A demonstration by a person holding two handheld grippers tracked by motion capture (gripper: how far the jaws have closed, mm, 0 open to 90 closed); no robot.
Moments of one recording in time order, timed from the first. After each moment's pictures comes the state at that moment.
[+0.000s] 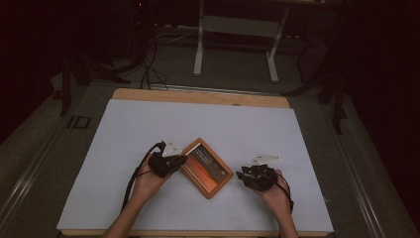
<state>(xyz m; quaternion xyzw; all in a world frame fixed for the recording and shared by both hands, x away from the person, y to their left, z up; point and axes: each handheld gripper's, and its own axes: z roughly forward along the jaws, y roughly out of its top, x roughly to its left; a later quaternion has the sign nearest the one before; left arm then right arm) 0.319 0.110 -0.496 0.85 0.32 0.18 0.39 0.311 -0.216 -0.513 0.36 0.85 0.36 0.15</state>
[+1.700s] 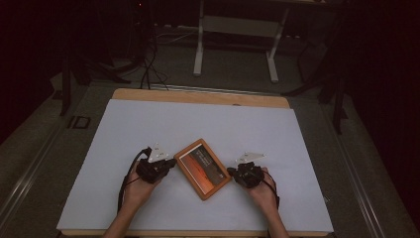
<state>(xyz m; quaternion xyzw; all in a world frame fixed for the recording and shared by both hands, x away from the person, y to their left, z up) 0.302 0.139 -0.506 0.82 0.37 0.19 0.40 0.325 -0.184 -0.530 0.35 0.86 0.36 0.13</state>
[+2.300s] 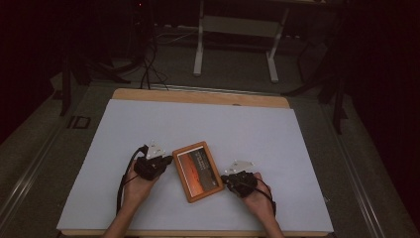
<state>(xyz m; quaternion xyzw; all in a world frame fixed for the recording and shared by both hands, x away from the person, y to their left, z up) 0.309 0.146 -0.510 0.80 0.40 0.20 0.39 0.299 -0.161 -0.529 0.29 0.89 0.33 0.15</state>
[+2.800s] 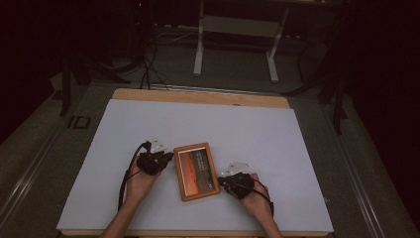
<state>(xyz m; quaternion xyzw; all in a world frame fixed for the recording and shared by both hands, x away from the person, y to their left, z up) 0.329 0.142 -0.512 0.81 0.42 0.20 0.37 0.295 -0.153 -0.529 0.28 0.89 0.33 0.14</state>
